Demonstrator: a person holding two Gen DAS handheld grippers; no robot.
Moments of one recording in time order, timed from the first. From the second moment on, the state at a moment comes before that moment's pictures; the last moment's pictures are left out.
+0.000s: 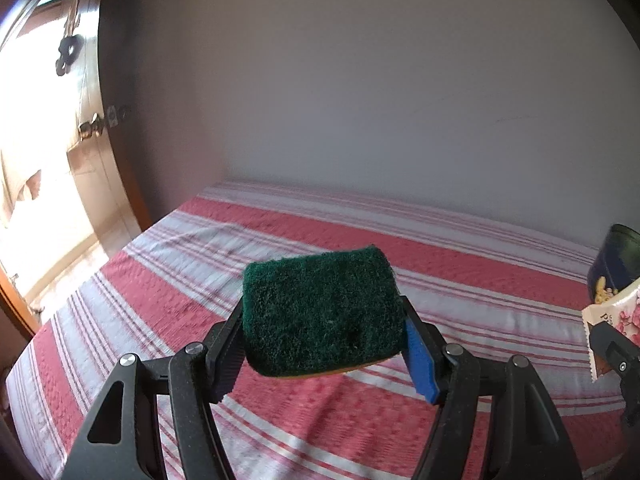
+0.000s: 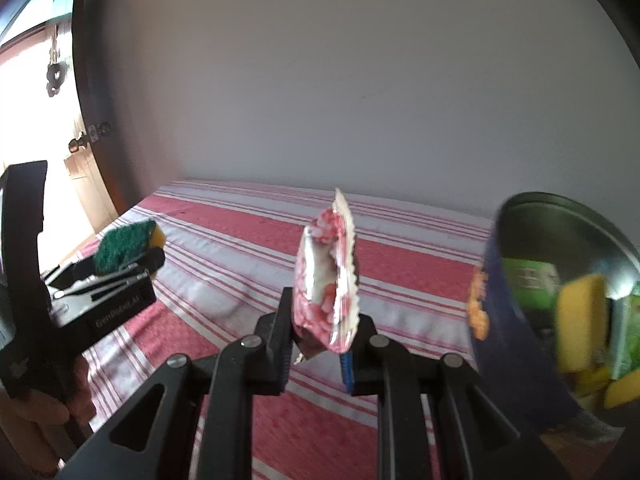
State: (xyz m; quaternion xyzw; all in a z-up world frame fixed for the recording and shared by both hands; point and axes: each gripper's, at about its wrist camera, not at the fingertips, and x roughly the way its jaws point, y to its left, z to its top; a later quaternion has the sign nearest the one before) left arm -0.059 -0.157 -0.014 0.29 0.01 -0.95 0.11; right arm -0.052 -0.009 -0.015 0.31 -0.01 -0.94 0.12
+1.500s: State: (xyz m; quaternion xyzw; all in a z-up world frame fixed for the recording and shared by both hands) left arm -0.024 0.052 0.031 0.24 -0.04 -0.97 -0.03; right arm 0.037 0.152 0.037 0.20 -0.03 -0.98 -0.01
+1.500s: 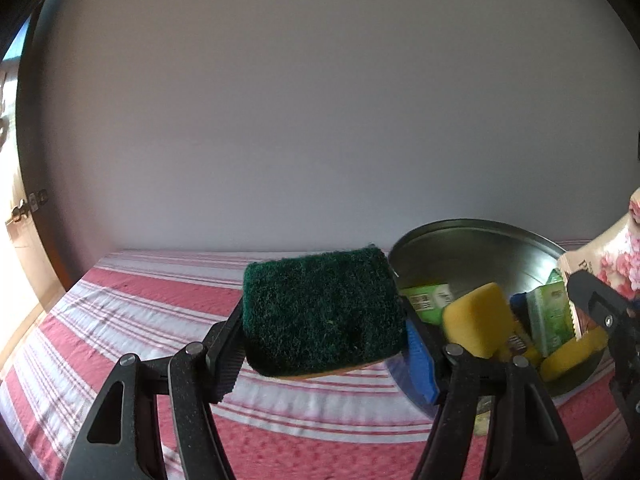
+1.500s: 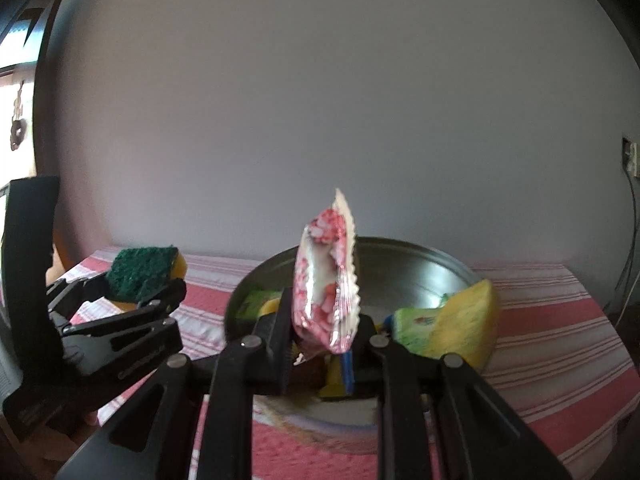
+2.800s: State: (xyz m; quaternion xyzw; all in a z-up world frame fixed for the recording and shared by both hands) left arm -0.077 0.134 0.034 0.25 -0.05 -0.96 -0.09; right arm -0.010 0.194 0.046 0.23 -0.05 -0.96 -0.12
